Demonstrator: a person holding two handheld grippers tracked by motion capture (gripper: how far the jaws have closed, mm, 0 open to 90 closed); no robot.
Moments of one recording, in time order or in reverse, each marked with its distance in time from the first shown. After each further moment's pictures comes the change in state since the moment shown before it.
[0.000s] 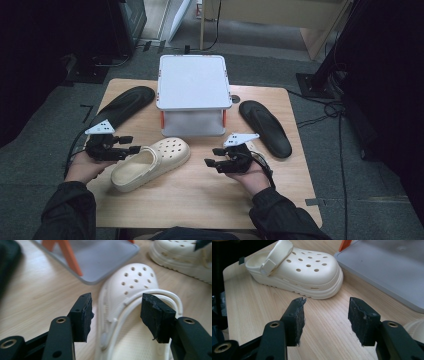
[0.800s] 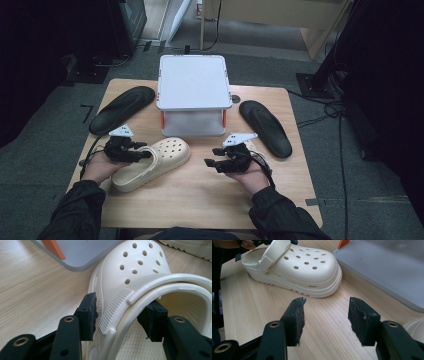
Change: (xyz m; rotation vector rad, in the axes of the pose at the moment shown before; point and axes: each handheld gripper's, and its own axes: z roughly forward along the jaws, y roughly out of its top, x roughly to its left) left arm 0.001 -0.003 0.044 0.107 -0.023 0.017; right arm -0.001 0.000 0.003 0.017 -0.015 -0.010
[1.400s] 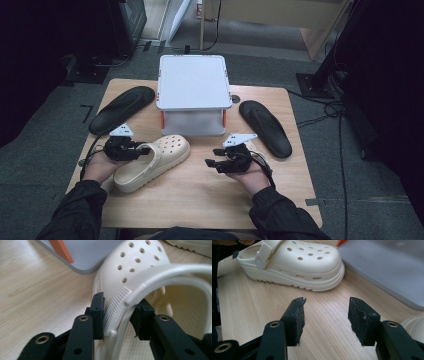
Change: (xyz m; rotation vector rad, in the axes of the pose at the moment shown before) left arm -0.005 0.004 -0.003 0.002 0.083 0.031; right arm -0.002 -0.002 0.000 0.011 -0.007 -0.008
